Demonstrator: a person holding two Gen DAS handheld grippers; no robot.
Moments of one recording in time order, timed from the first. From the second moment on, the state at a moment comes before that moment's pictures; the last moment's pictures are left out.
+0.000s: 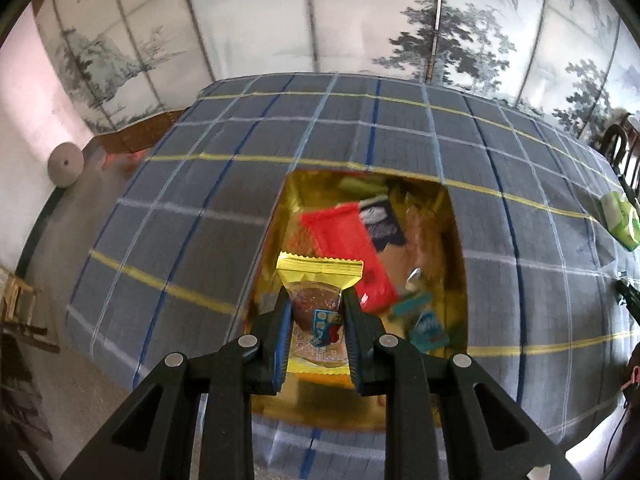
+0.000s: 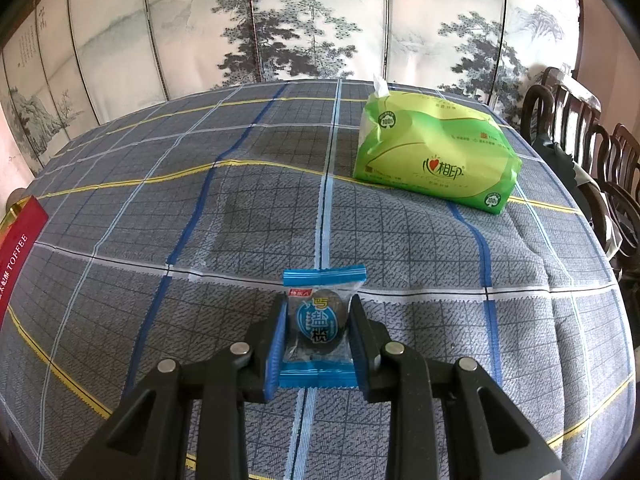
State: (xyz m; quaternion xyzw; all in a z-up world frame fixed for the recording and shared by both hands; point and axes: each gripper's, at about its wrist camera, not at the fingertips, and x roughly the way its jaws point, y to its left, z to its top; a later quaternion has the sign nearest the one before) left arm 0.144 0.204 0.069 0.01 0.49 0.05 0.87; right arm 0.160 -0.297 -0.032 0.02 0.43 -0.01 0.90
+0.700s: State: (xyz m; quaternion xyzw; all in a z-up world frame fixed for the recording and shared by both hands) left arm 0.285 0.219 0.022 0.01 0.53 0.07 0.84; right arm 0.160 -0.298 -0.032 0.02 0.43 -0.01 0.90
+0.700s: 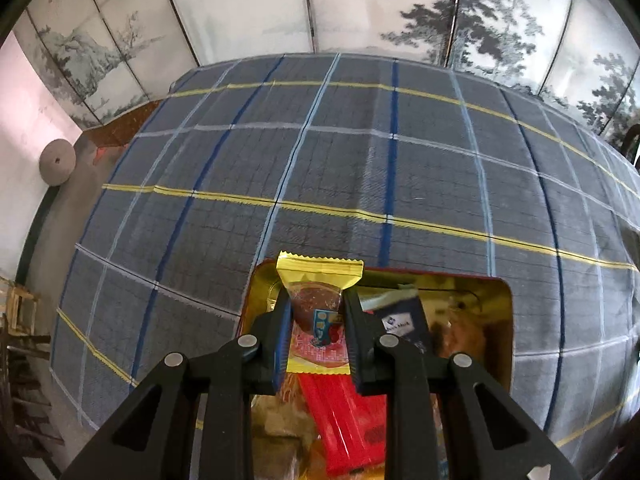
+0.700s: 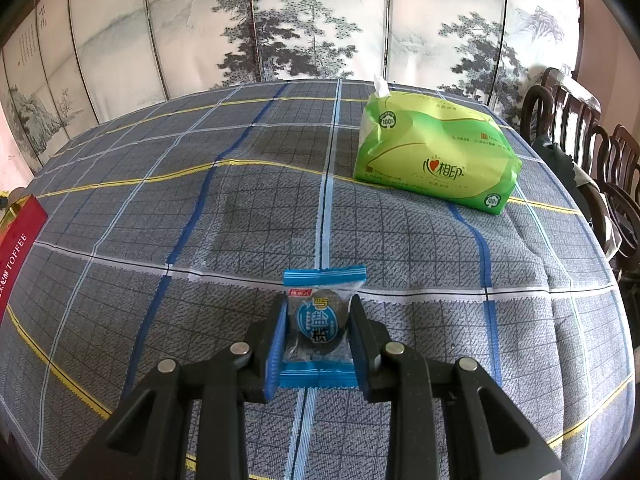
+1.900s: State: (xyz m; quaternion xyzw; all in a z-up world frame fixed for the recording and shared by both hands) left arm 0.131 0.208 0.063 -0.04 0.44 0.08 0.90; right arm 0.156 -0.293 -0.031 0.01 0.43 -0.01 0.90
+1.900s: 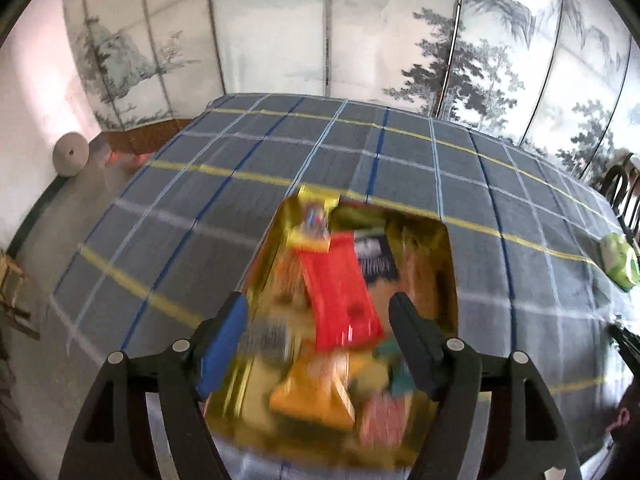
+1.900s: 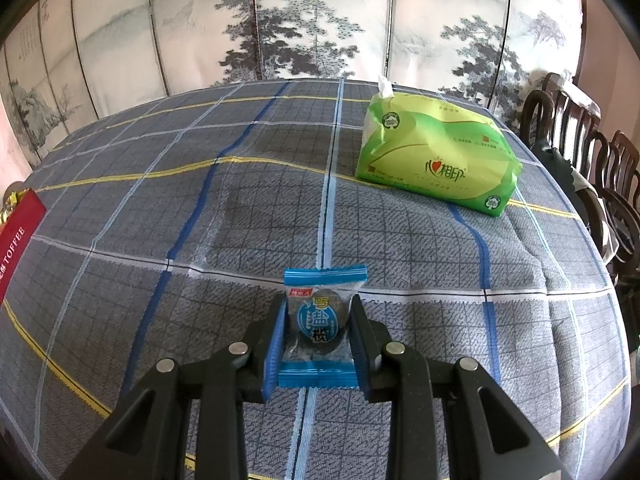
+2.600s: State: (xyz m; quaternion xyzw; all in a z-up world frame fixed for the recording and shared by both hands) left arm 0.012 0.139 0.060 0.03 0.42 0.04 0.91; right arm 0.120 -0.228 0.014 0.07 0.40 0.08 0.91
